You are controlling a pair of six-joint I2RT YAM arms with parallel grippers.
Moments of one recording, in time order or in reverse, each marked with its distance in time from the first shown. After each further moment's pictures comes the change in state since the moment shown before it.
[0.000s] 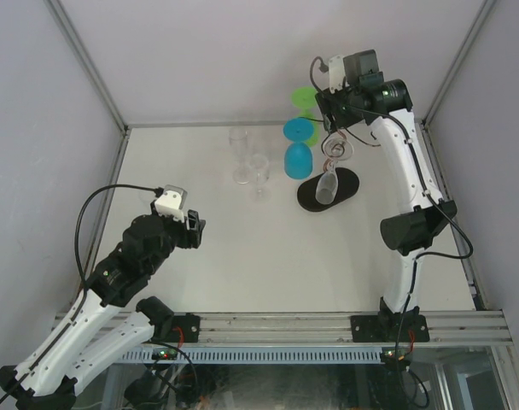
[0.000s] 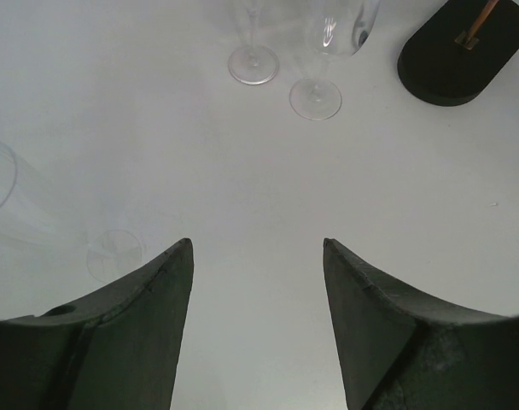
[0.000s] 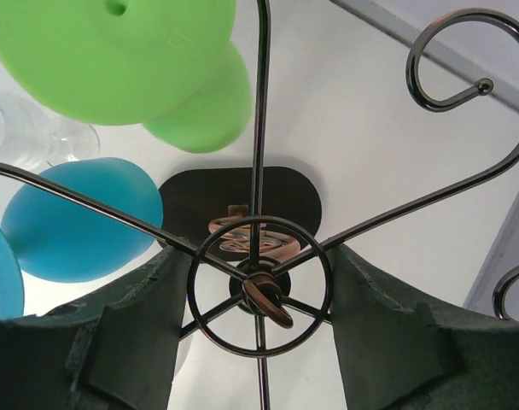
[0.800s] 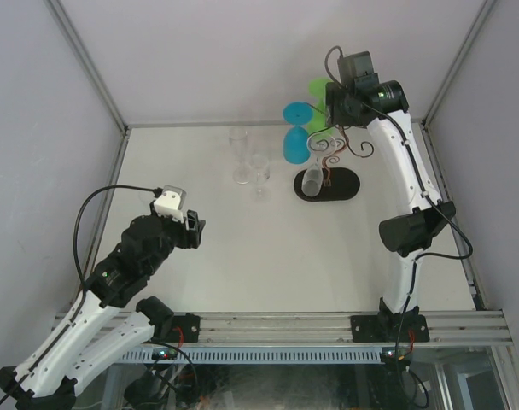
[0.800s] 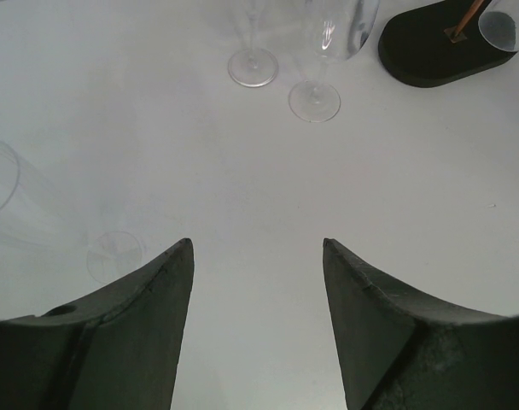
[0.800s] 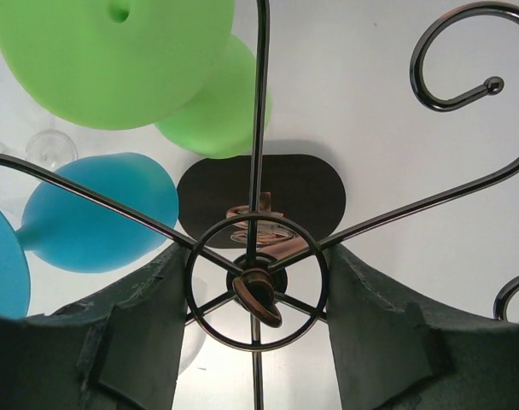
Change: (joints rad) left arm 0.000 -0.008 0.000 0.000 0.001 0.000; right arm 0.026 -0.012 -0.009 -0.013 0.222 0.423
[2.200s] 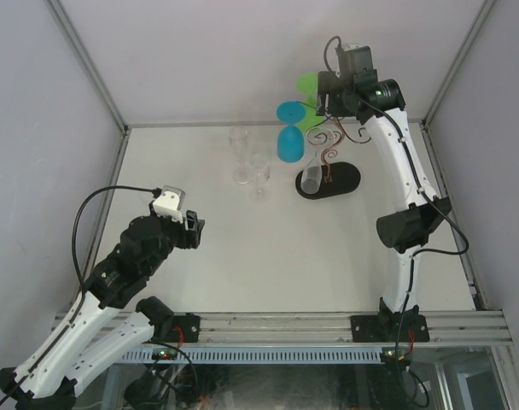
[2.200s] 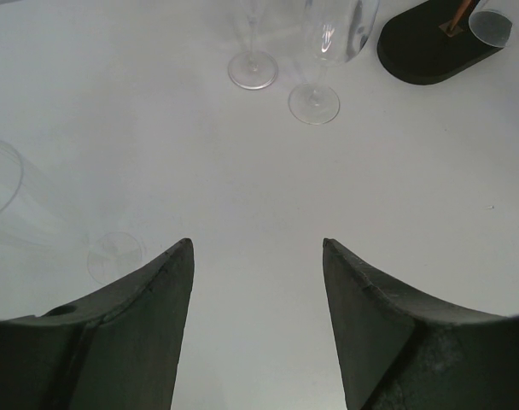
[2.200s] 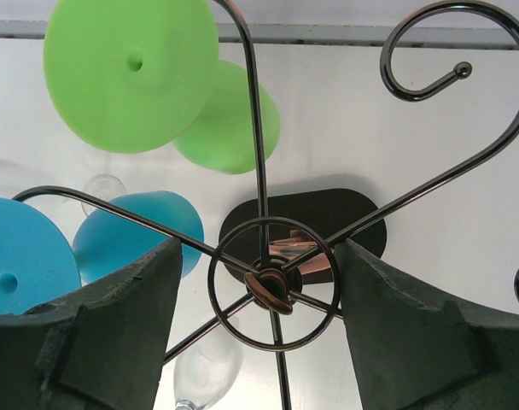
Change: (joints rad) left arm 0.000 -0.008 0.000 0.000 0.000 0.000; right arm -0.008 0.045 0.036 0.129 -0.060 0.027
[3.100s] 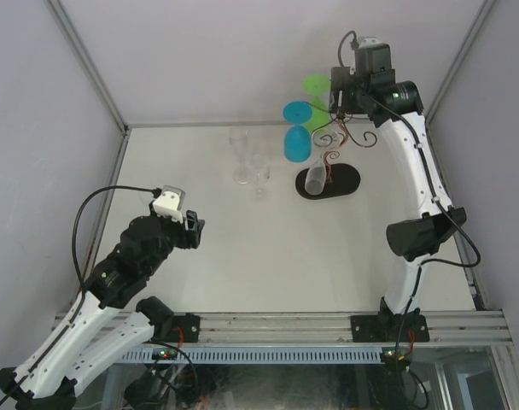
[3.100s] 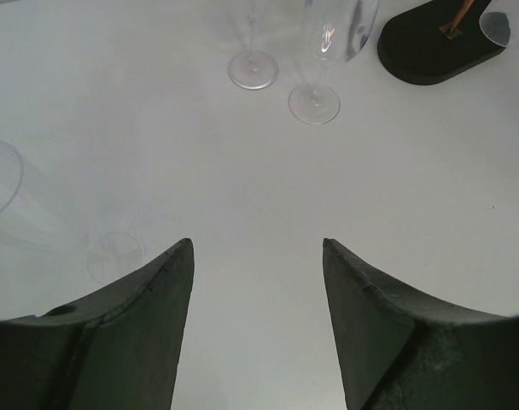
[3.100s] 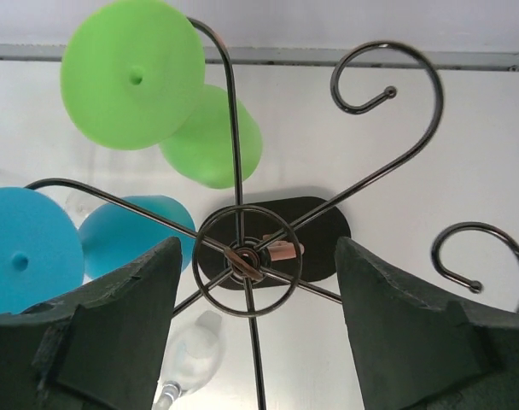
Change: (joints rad) left arm 0.000 0.000 0.000 0.000 0.000 0.000; right arm -0.049 -0.090 -0.074 0.032 0.016 -0.048
